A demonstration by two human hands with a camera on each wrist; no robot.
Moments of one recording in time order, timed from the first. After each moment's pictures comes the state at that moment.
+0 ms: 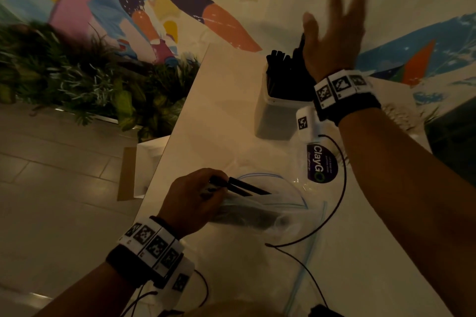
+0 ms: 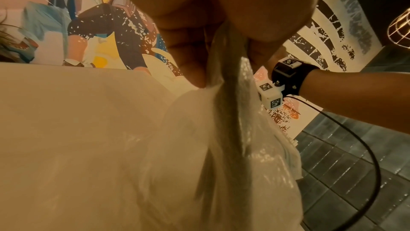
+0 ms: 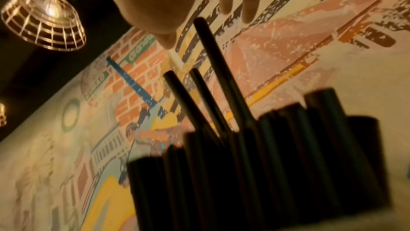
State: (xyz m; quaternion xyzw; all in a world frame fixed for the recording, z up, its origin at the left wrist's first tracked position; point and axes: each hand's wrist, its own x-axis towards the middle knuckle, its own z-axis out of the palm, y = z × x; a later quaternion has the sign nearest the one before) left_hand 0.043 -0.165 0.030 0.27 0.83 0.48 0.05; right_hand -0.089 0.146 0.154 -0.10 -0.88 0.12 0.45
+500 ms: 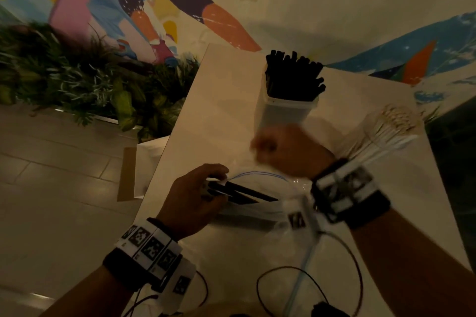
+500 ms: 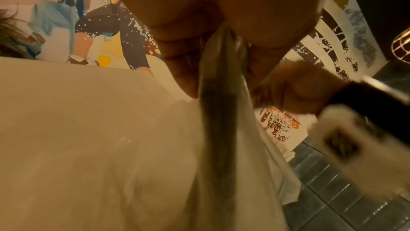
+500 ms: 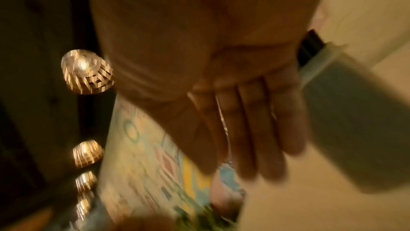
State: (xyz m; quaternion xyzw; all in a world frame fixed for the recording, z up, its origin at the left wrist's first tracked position) left_hand 0.042 -0.165 0.037 0.26 0.81 0.51 0.10; right_hand 0.038 0.061 0.120 0.02 -0.95 0.29 -0.11
